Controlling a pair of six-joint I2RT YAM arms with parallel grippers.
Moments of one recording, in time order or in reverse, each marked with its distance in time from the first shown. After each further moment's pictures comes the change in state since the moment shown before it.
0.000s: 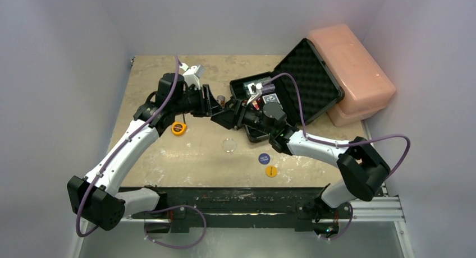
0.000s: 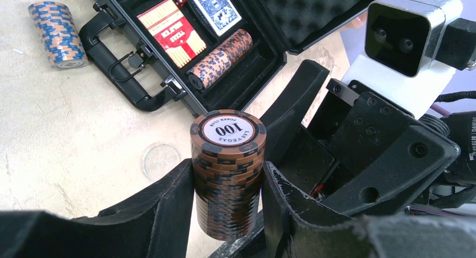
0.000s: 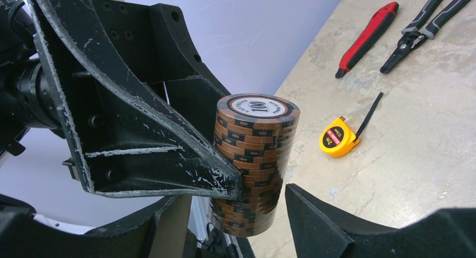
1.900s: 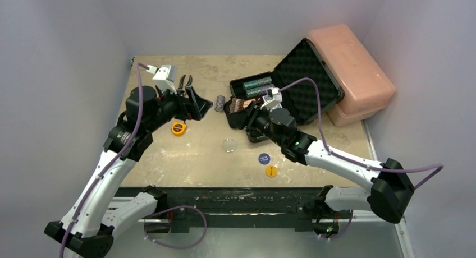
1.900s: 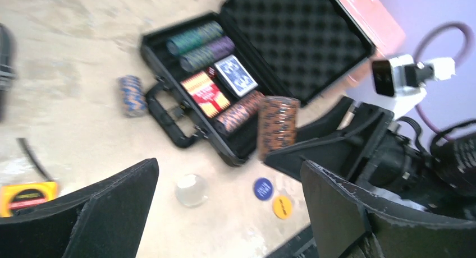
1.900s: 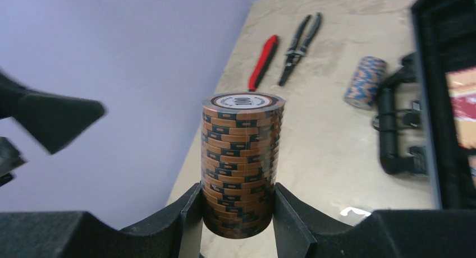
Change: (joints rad) left arm 0.002 -0.277 -0.013 -0.026 -0.183 0.043; right arm 0.074 -0.246 -0.020 -0.369 0.391 -0.050
